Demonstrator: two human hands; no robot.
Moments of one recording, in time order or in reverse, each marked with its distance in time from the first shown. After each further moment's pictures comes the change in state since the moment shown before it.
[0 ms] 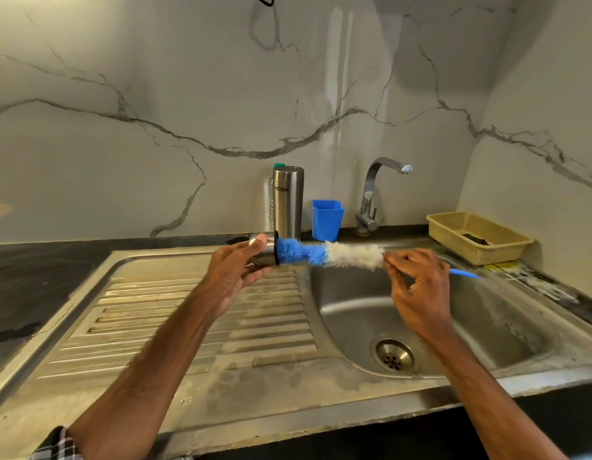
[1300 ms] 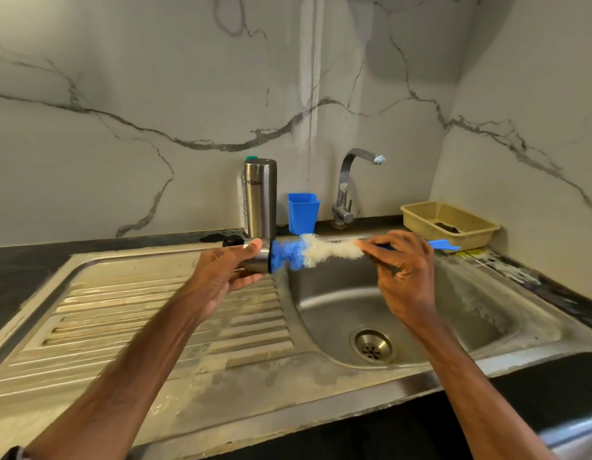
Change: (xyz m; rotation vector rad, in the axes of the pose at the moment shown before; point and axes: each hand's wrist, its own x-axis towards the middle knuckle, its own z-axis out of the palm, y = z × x) left_hand -0.008 -0.005 0.021 0.115 -0.046 -0.031; right_hand 0.009 0.019 -0.013 0.055 0.142 -0.163
